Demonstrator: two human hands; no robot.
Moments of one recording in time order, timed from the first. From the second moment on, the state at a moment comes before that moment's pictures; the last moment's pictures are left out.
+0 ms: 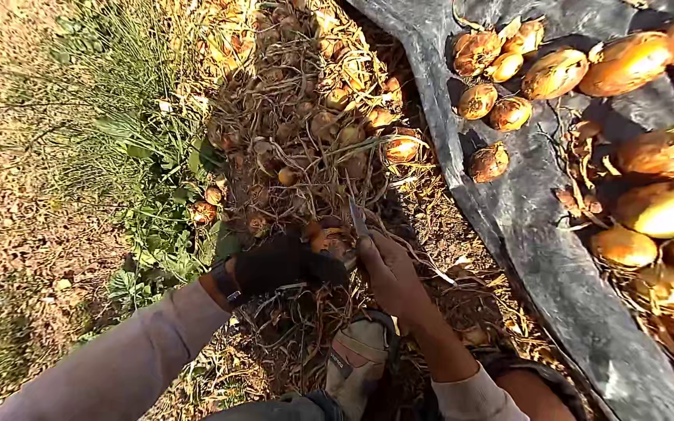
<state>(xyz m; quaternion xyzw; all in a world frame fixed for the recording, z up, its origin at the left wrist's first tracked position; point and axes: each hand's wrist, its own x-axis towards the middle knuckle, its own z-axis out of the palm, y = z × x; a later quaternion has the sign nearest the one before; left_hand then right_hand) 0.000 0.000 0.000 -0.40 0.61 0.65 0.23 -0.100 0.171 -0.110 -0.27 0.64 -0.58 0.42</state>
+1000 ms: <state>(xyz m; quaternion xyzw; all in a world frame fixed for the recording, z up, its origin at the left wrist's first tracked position) 0.111 -0.163 -0.151 -0.33 0.88 0.17 0.29 -0.137 0.185 -0.123 -0.23 0.80 -0.39 0.39</state>
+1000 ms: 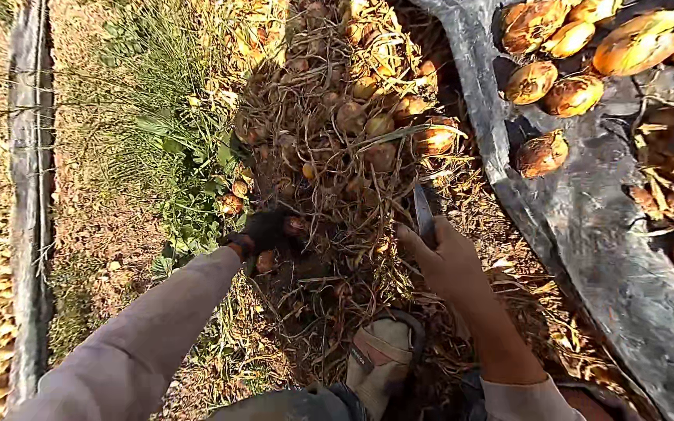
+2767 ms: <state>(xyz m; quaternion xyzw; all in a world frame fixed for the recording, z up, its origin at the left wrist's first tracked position) 0.132 -0.089 -0.044 -0.33 0.85 0.13 0.40 -0.157 0.194 -0.116 -0.16 0.80 -0.47 0.34</state>
